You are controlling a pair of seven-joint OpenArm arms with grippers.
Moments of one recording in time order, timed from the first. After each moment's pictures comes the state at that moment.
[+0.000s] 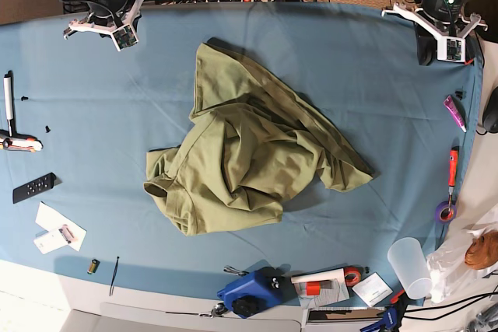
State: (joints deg) left arm 49.1 -14.3 -18.9 130.1 -19.4 -5.6 30.4; right arm -50.0 24.6 8.6 133.3 -1.9 10.7 -43.0
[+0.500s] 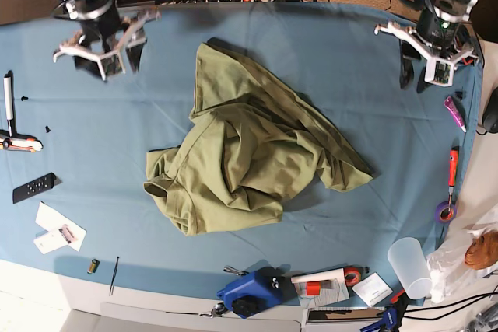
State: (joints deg) left arm 37.5 -14.1 -18.6 122.4 -17.5 -15.4 28.4; right arm -38.7 24.4 8.7 133.1 2.1 9.9 -43.7
